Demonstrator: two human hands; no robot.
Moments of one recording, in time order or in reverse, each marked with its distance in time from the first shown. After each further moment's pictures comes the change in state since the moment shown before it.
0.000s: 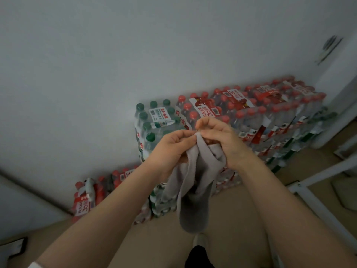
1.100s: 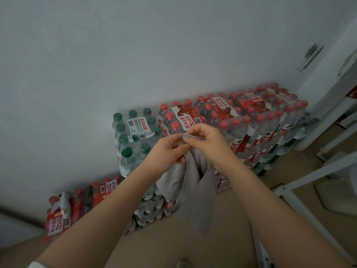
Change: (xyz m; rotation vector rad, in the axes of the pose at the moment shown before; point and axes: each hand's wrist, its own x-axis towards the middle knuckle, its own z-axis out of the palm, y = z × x) left_hand 0.072 -0.003 0.020 0.311 -0.005 0.103; right_hand 0.034 -0.007 -0.049 -0.541 0.257 -0.003
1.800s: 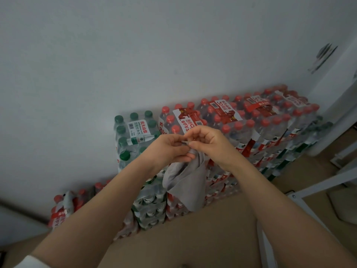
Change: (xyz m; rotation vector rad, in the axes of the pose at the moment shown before) left_hand 0.021 0.016 0.006 -0.148 -0.064 -0.185; right_hand 0.016 0.012 -0.033 -0.011 -0.224 -0.159
